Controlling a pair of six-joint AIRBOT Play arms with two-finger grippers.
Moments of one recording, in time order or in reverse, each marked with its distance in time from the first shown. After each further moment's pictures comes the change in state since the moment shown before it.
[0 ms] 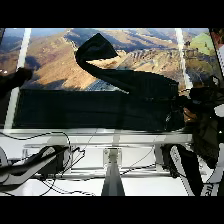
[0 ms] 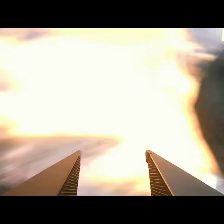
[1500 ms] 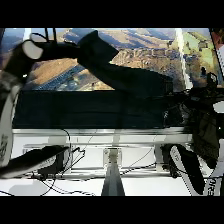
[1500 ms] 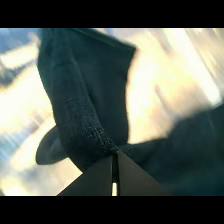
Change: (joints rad) left arm -0.557 -0.121 0.432 0.316 -0.251 -0.095; right arm 0.000 -0.043 0.000 0.069 -0.058 -0.063
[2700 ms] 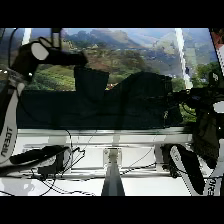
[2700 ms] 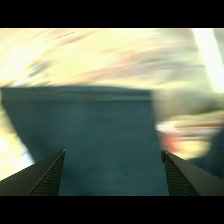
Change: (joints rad) left arm 0.048 -0.127 0.000 0.109 -0.049 -0.222; right arm 0.000 0.000 0.000 0.000 -0.051 0.001
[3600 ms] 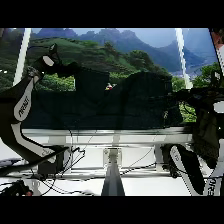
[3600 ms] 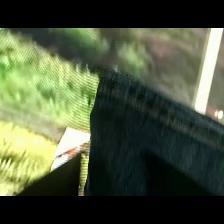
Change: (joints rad) left arm 0.128 -0.397 0.000 -0.164 0.223 -0.069; right arm 0.000 0.000 0.000 0.002 -0.043 0.002
